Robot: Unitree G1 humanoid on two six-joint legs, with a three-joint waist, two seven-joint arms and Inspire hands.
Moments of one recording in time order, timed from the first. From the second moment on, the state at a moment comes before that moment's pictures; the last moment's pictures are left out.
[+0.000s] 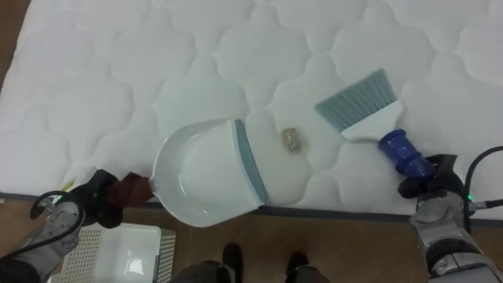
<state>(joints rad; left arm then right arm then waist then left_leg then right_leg) -0.33 0.45 -0.34 1.04 0.34 -0.02 0.14 -0.49 -0.50 0.25 1.34 0.04 -0.06 -0.44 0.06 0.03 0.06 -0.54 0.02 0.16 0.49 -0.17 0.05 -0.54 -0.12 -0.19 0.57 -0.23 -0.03</state>
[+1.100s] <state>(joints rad) -0.44 0.52 -0.39 0.98 0.47 0.01 0.14 -0.58 -0.69 0.45 1.30 -0.96 0.10 -0.38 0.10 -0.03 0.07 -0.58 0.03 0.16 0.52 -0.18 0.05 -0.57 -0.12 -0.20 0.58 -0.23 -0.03</state>
